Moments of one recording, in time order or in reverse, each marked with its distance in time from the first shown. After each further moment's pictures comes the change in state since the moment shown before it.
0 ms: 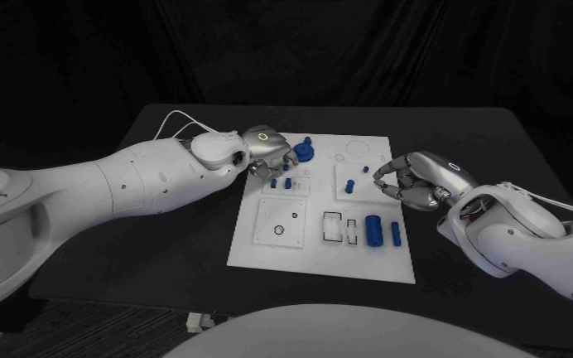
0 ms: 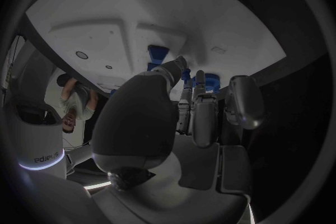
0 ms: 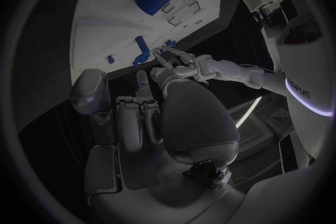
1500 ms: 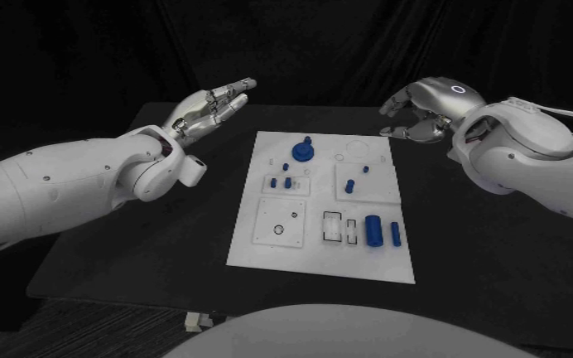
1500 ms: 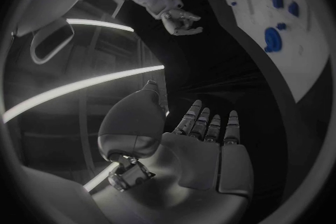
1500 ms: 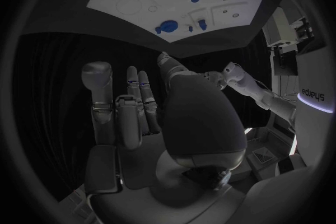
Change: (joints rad) left arm 0.052 -0.398 -0.002 0.347 1.507 0.175 0.462; left_hand -0.462 0.266 -0.559 0.158 0.054 -0.531 0.094 -0.026 -0.145 -0.899 -0.007 -0.022 -0.102 -1.466 0.097 -1.437 -1.305 0.102 -1.411 0.103 -1.118 -1.132; right arm 0.255 0.115 0.000 -0.167 -0.203 0.173 -0.052; right_hand 0.064 -0.158 -0.070 0.050 -0.366 0.001 -0.013 -0.073 -0.044 -0.460 0.041 -1.429 -1.080 0.002 0.009 -0.058 0.000 0.032 -0.056 0.020 -0.260 0.000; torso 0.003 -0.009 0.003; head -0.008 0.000
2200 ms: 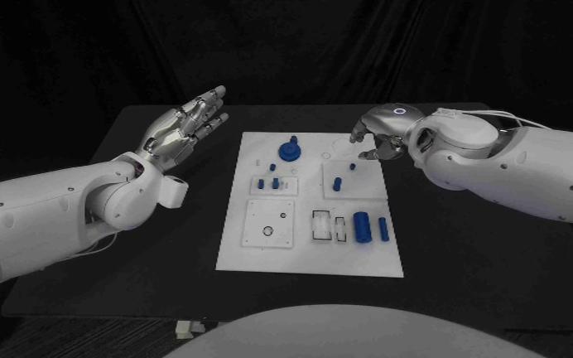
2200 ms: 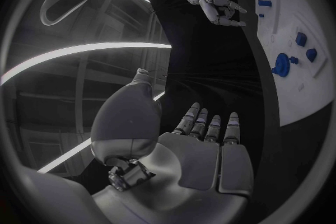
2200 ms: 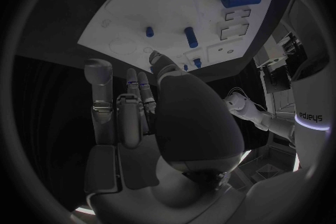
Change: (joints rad) left arm -0.045 -0.054 0.000 0.076 0.220 0.095 0.037; left_hand 0.074 -0.190 -0.002 0.006 -0.045 -0.056 -0.046 -0.005 -0.004 -0.053 -0.046 0.084 -0.003 0.000 0.014 0.000 -0.002 -0.001 -0.002 0.002 -0.005 -0.107; right arm -0.073 0.118 0.000 -0.138 -0.075 0.192 0.058; right_hand 0.118 0.044 -0.016 -0.026 0.192 0.004 0.022 0.000 -0.051 -0.021 0.003 -0.022 -0.086 0.000 0.000 -0.007 0.000 0.000 -0.004 -0.004 -0.065 0.000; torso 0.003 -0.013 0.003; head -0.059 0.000
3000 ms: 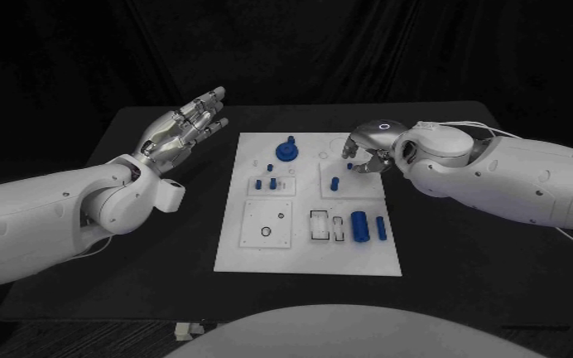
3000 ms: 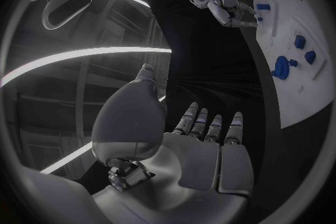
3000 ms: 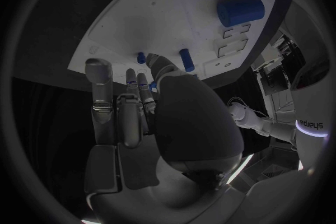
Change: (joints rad) left arm 0.000 -0.006 0.000 0.011 -0.042 0.002 0.004; left_hand 0.100 -0.002 -0.001 0.001 0.083 0.009 -0.034 0.000 0.000 -0.005 0.020 0.020 0.000 0.000 0.054 0.000 0.001 0.000 0.005 0.102 0.000 0.013; right arm -0.056 0.058 0.000 -0.072 -0.007 0.052 0.026; right_hand 0.005 -0.003 0.043 -0.022 0.101 -0.019 0.002 0.000 -0.018 0.017 -0.001 0.016 -0.024 0.000 0.000 -0.004 0.000 0.000 0.000 0.000 -0.018 0.001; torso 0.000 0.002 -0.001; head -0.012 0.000
